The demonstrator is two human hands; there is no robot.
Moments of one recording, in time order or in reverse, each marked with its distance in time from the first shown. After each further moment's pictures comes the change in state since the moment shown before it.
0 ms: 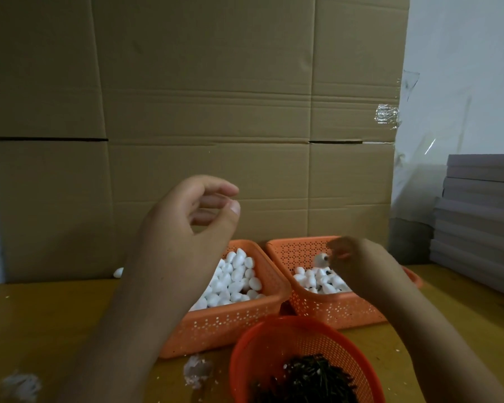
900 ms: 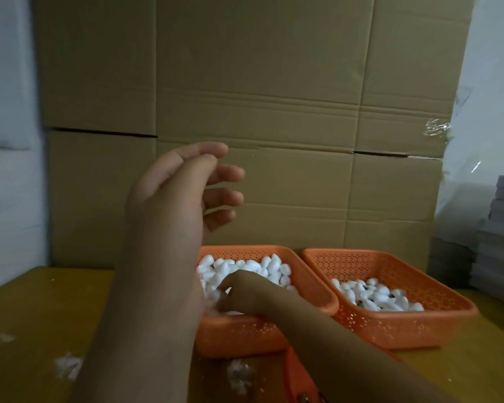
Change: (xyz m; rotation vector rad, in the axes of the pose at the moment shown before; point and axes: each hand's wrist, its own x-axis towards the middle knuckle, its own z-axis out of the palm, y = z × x) left_hand 0.016 0.009 -0.056 -0.603 0.297 -0.217; right_hand 0.017 -0.177 0.130 -0.184 -0.581 -0.463
